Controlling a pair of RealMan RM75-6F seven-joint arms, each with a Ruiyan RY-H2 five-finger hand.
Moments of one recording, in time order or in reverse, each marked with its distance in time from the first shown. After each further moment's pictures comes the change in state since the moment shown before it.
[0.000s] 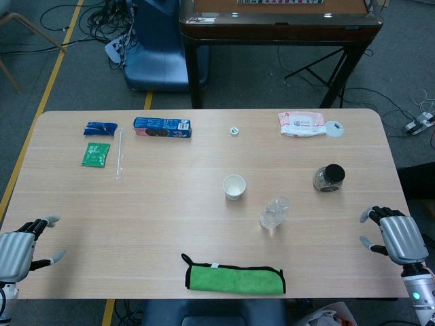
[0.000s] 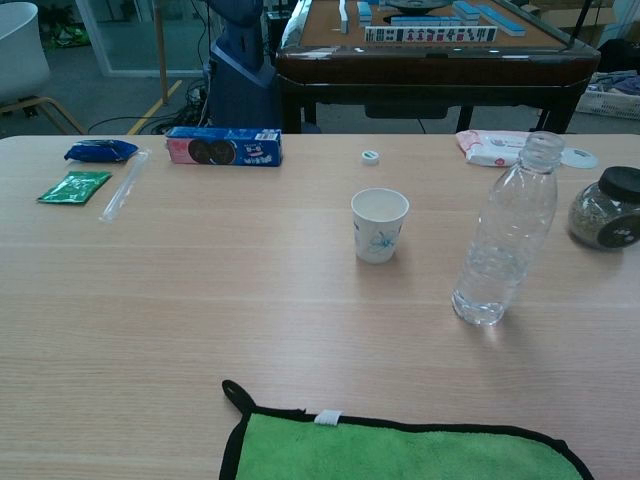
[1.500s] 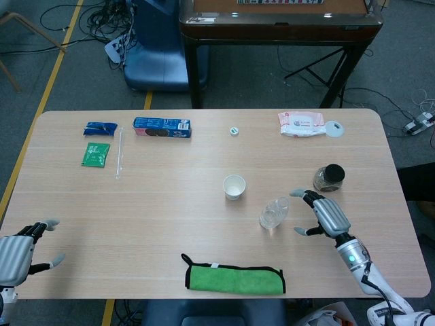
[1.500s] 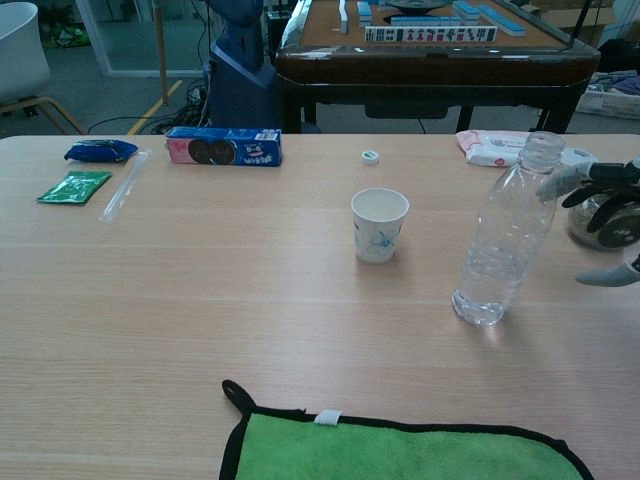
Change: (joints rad) left arm 0.016 0.018 0.009 -0.037 -0.003 -0.001 -0.012; right arm 0.264 -0.307 0.045 0.204 -0.006 -0.278 0.357
